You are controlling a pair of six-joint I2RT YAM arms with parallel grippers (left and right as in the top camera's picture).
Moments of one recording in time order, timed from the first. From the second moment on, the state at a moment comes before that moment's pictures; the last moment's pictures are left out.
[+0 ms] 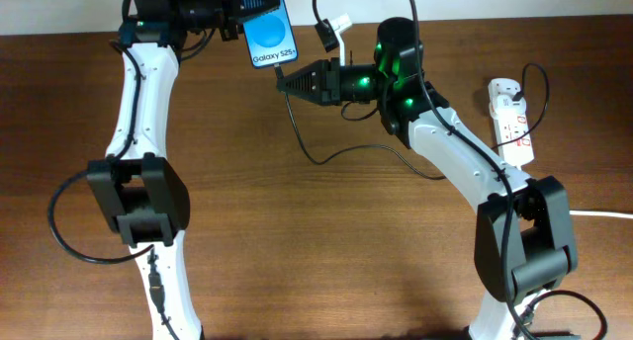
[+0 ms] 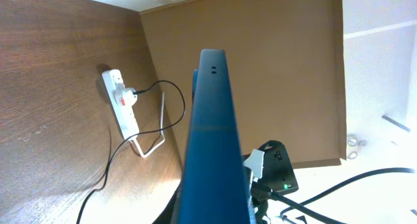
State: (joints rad) left arm -0.01 2.35 2.32 -0.35 1.44 -0.94; right arm 0.35 1.94 1.47 0.30 -1.16 0.93
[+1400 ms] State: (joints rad) left arm -0.06 2.35 2.09 -0.57 1.27 -0.46; right arm 0.11 1.94 1.47 -0.13 -1.15 0.65
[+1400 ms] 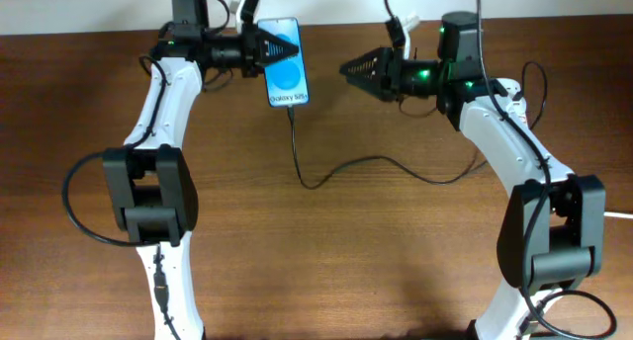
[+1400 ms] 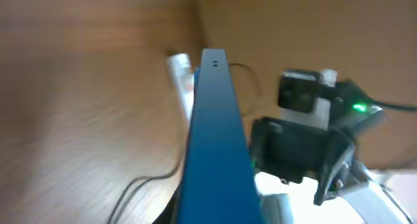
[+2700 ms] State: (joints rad) left arm -0.14 2.50 2.07 -0.96 0.61 -0.16; right arm 0.11 1.94 1.47 -0.63 -0.76 0.28
